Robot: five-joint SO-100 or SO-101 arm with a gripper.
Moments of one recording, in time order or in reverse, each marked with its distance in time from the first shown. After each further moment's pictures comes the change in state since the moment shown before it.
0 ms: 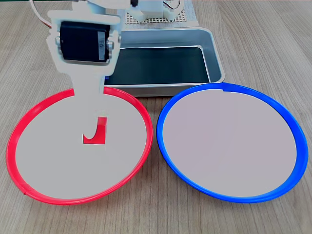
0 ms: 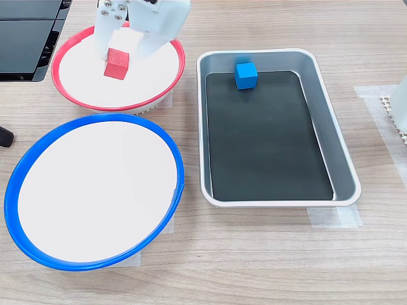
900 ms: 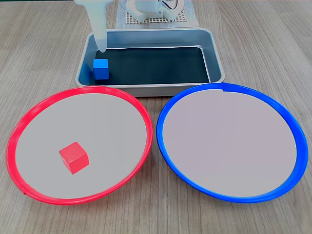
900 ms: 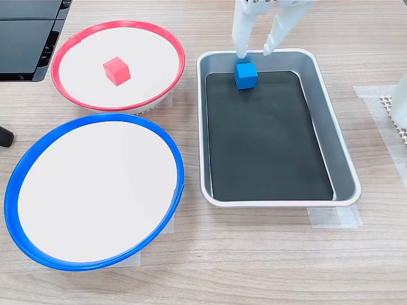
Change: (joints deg) arm 11.2 36.1 40.3 18.4 -19.0
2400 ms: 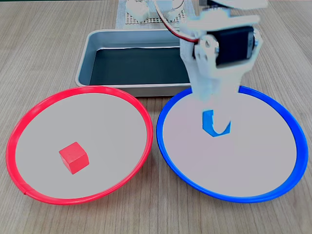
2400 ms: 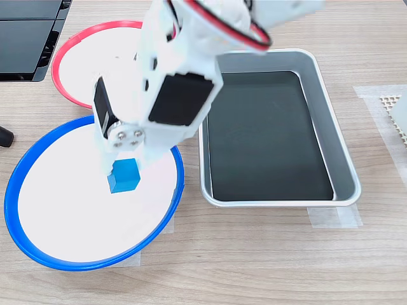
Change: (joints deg) arm -33.9 -32.7 -30.2 -23.1 23.4
